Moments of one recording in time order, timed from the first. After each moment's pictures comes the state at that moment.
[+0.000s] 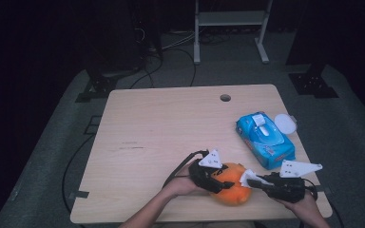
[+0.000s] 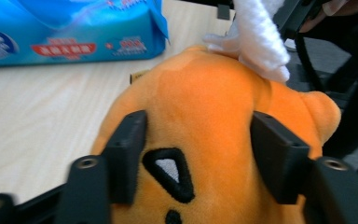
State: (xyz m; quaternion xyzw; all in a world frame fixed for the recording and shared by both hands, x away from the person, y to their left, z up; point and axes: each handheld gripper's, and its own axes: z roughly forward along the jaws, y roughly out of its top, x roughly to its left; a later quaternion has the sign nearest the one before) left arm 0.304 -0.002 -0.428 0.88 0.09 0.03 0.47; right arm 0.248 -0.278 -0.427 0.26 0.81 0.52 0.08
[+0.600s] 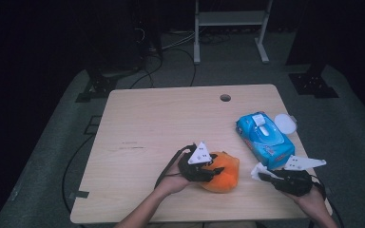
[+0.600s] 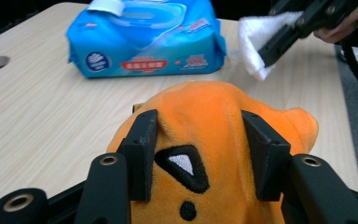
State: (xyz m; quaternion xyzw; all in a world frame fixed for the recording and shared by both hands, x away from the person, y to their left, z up) left arm 0.310 0.027 -0.411 0.86 0.14 0.12 0.48; right arm 0.268 -0.308 -0.446 0.34 0.82 0.45 0.12
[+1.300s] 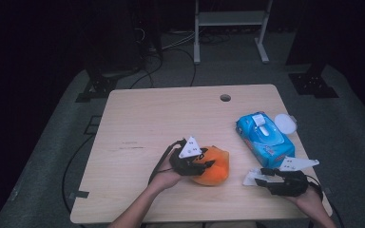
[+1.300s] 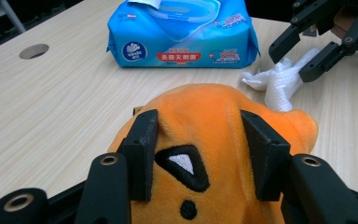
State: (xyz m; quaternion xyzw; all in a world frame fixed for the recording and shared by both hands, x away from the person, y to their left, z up) left arm 0.323 0.047 -0.410 0.85 0.17 0.14 0.48; right arm 0.272 -0.304 -0.457 0.33 0.83 0.43 0.11
